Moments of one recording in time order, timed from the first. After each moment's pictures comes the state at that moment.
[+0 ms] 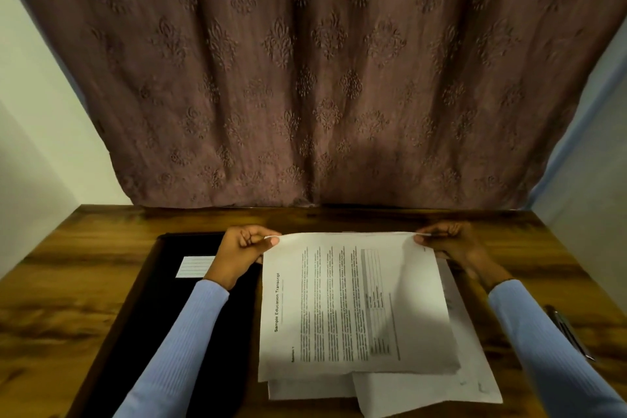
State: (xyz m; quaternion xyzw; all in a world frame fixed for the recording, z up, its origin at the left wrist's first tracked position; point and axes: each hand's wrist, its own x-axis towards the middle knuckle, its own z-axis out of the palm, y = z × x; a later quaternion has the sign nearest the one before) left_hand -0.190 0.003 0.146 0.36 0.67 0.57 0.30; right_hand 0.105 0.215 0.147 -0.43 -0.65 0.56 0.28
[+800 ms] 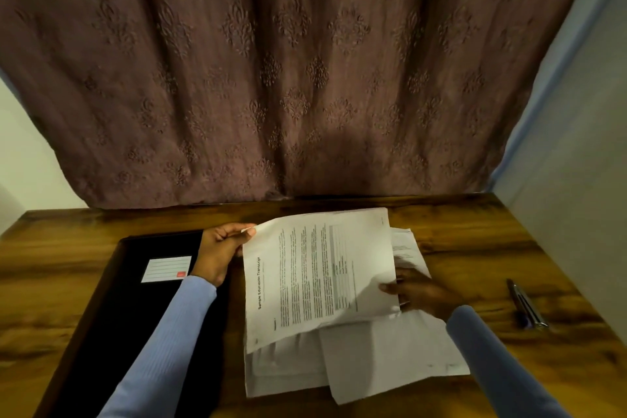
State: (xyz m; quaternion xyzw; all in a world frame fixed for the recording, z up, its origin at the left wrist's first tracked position) left_hand -0.192 0.033 0.114 0.24 0.65 0.64 0.33; right_hand 0.132 0.173 0.065 -0.46 -0.60 0.64 0.11
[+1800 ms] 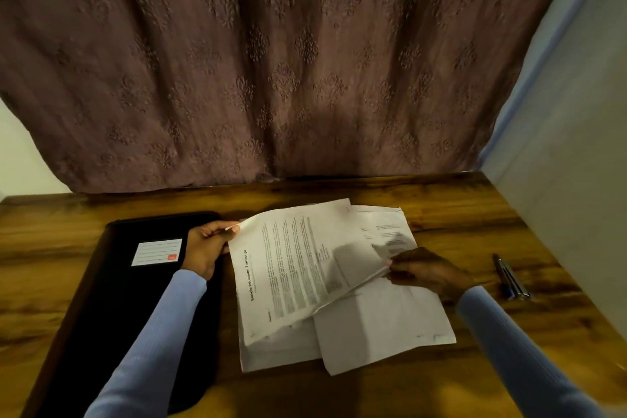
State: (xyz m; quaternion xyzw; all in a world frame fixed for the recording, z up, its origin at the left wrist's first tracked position) left_hand -0.201 0.025 0.075 0.19 0.68 0.63 0.34; right_hand 0.153 0.167 0.077 -0.50 -0.54 0.65 0.19
